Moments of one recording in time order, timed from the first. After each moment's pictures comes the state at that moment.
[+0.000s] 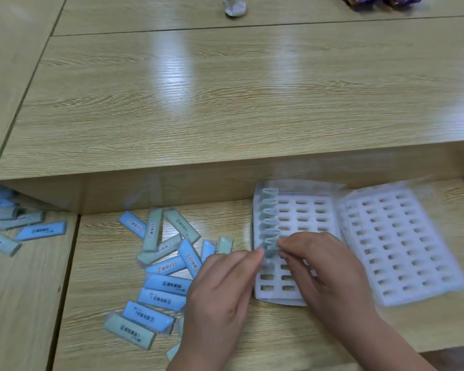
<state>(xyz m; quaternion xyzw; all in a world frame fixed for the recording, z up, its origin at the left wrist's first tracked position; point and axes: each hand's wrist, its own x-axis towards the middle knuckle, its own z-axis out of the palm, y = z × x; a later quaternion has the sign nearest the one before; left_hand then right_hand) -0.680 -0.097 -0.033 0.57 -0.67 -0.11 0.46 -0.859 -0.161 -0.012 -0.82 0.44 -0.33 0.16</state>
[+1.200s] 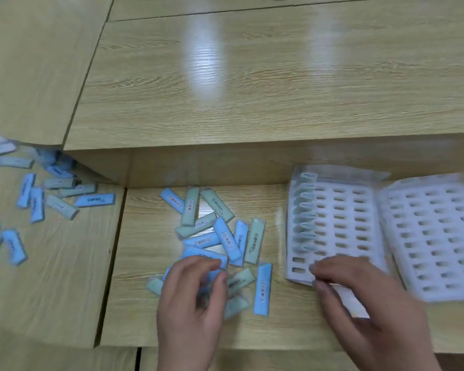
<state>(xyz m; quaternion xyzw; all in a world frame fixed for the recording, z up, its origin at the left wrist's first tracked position) -0.639 -0.035 -0.019 0.73 -0.49 -0.11 0.46 -0.851 -0.110 0.030 -0.79 0.45 -0.35 0.23</state>
